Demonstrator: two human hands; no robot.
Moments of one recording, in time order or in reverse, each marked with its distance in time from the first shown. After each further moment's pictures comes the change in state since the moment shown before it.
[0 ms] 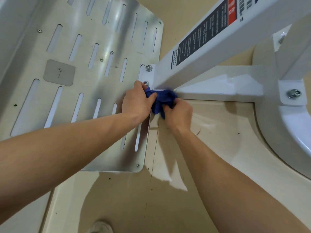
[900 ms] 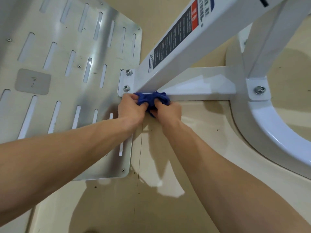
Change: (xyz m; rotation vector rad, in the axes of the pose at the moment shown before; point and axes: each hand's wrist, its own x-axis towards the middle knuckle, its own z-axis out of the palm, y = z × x) left_hand -0.016 0.022 0.025 -0.324 -0.091 -0.176; right_hand 0.010 -0.004 -0.023 0.626 -0.064 0.438
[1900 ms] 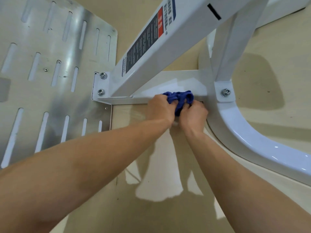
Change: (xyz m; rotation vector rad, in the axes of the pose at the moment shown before) left_hand -0.044 0.085 0.105 0.046 -0.208 0.180; right_hand -0.001 -0.032 -0.123 -0.629 0.442 -0.386
